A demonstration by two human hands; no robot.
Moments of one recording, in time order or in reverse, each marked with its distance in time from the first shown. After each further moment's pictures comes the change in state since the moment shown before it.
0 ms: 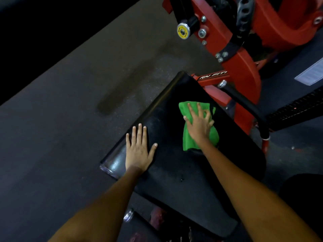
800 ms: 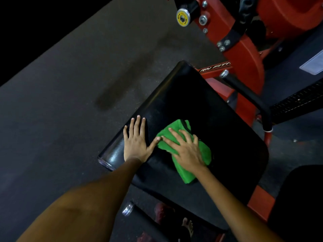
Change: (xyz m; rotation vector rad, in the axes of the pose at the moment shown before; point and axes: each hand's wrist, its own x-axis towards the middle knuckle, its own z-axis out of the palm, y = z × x) left_hand -0.001 -0.001 -0.001 -0.085 0.052 0.004; right_hand -0.106 0.008 0.044 -0.132 0.149 -0.630
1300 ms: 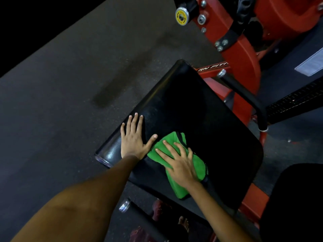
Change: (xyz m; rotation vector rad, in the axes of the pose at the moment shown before) left_hand 0.000 -0.002 -0.001 -0.072 0.036 0.009; right_hand -0.043 -0.033 0.004 0.023 -0.010 0.021
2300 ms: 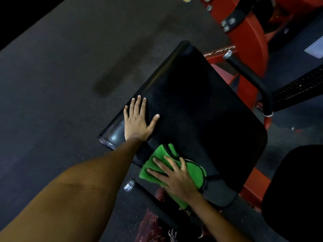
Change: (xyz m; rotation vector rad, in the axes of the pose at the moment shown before) left_hand 0.000 -0.001 0.004 0.029 0.024 -0.026; right_hand -0.077 -0.048 0.005 -0.031 -0.035 -0.275
